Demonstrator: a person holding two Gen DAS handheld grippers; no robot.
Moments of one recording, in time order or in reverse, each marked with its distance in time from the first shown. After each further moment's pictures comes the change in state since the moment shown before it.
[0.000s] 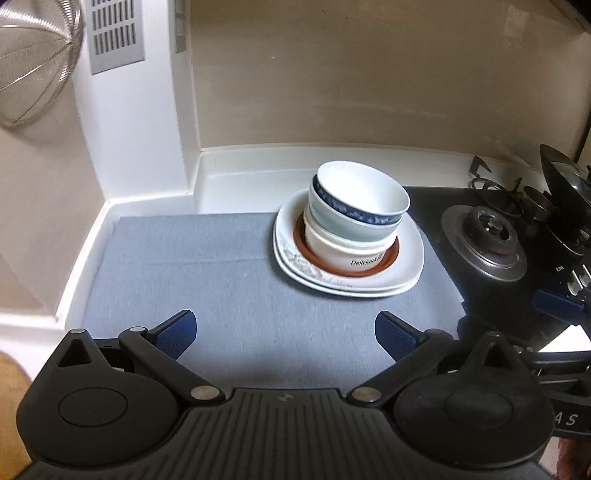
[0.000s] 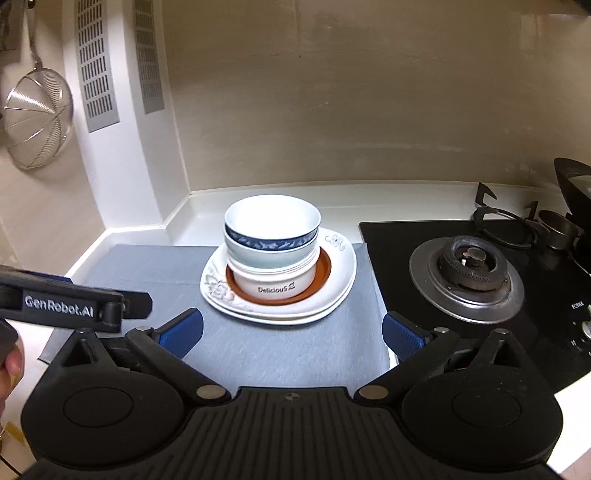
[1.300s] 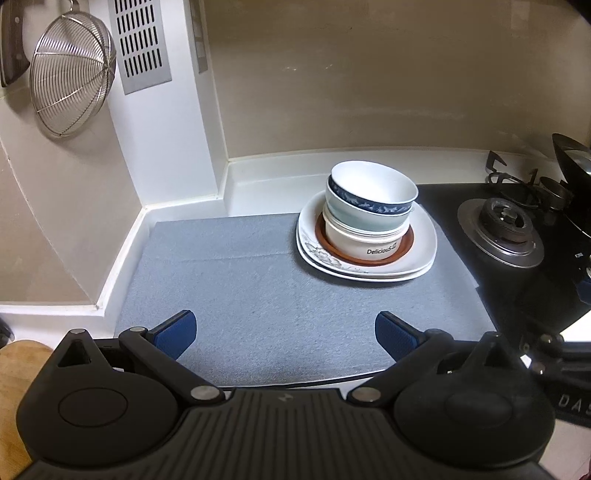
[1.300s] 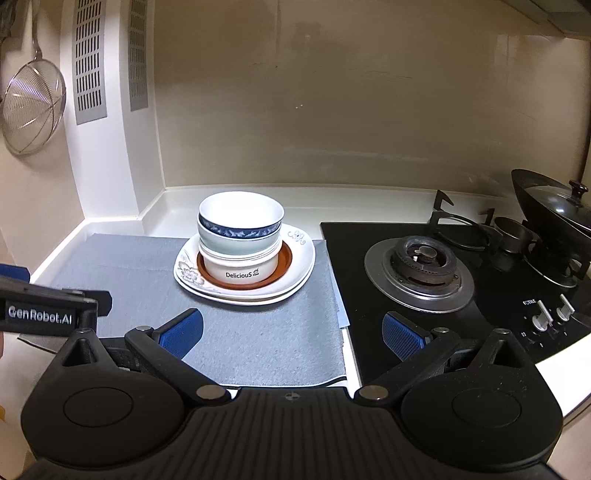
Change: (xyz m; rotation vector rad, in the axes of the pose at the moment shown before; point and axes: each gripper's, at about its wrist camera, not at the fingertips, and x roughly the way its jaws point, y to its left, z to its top) left arm -0.031 -0.016 -0.021 0.038 -0.041 0.125; right arm -0.038 -0.001 -0.019 -0.040 -0.018 -0.123
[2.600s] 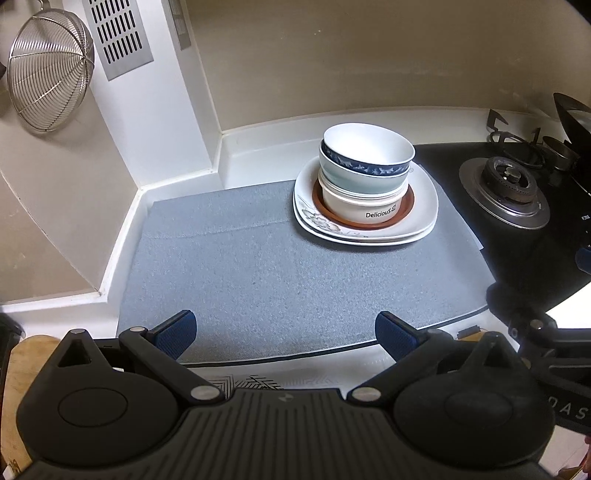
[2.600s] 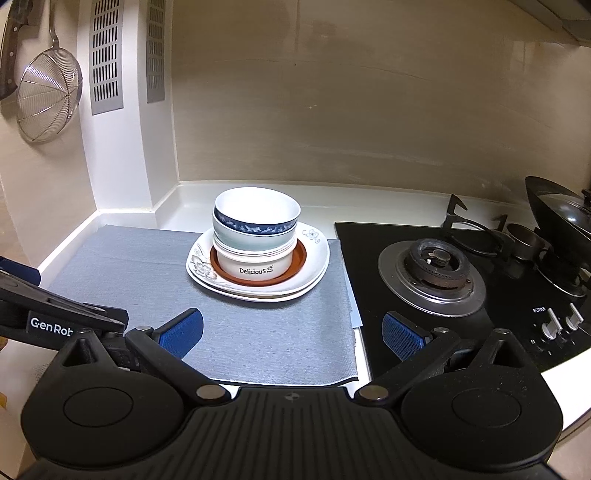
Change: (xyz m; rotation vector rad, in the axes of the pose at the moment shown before) left arm 0.005 -0.015 -0.001 0.067 0.111 0.027; right arm 0.001 0.009 -0.002 -0.034 0.001 0.034
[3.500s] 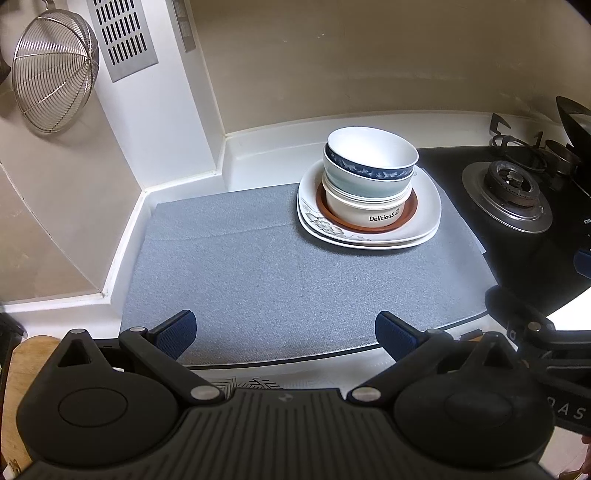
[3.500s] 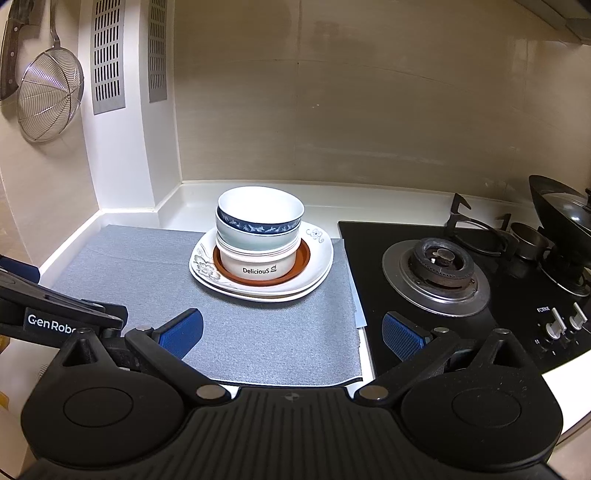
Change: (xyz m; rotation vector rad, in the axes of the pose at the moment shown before) left arm -0.002 0.003 0.002 -0.008 -0.007 0.009; right arm 0.003 -0.002 0.002 0.000 0.004 0.012
